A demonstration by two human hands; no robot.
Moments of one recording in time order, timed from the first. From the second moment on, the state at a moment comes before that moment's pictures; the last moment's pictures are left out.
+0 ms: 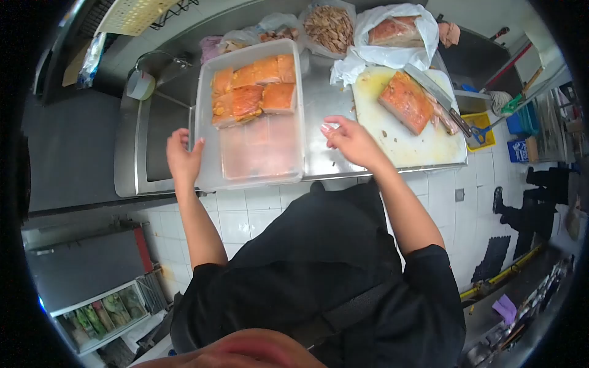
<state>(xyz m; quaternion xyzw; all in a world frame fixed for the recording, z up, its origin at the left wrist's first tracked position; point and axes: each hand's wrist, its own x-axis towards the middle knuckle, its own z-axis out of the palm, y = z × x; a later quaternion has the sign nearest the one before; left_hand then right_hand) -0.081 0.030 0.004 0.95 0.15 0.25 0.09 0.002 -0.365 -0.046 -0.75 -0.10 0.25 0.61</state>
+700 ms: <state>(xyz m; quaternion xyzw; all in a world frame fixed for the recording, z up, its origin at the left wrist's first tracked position) 0.042 -0.312 0.008 0.91 -0.04 0.01 0.41 0.093 -0.714 -0.081 -0.97 0.01 -0.01 0.25</state>
